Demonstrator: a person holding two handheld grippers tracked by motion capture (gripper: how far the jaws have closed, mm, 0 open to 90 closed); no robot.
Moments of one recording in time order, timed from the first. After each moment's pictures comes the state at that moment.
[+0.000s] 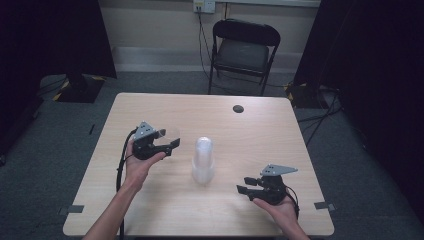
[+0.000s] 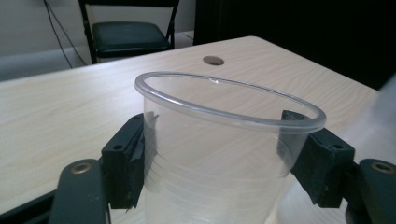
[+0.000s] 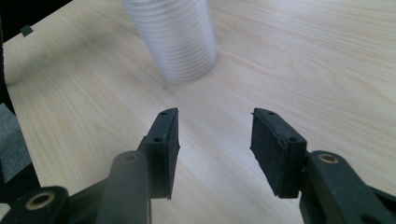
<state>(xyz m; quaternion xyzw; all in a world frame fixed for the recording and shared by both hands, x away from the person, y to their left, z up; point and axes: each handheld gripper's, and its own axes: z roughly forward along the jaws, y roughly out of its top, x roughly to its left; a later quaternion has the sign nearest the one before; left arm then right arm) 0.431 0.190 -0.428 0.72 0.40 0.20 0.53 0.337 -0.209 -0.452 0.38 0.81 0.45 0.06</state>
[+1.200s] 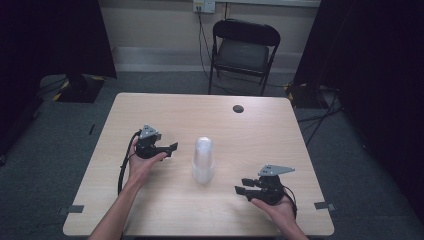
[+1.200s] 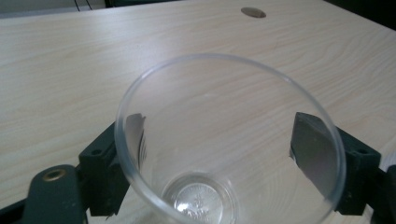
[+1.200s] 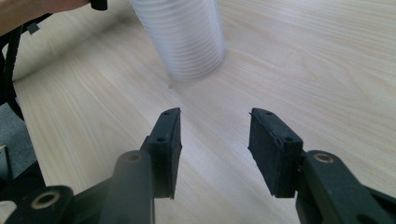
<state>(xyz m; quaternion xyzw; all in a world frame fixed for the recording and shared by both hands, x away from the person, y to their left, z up) 0.457 0.198 -0.473 0.74 0.44 0.19 0.47 0.337 -0.205 -0.455 0.38 0.81 0.45 0.05</state>
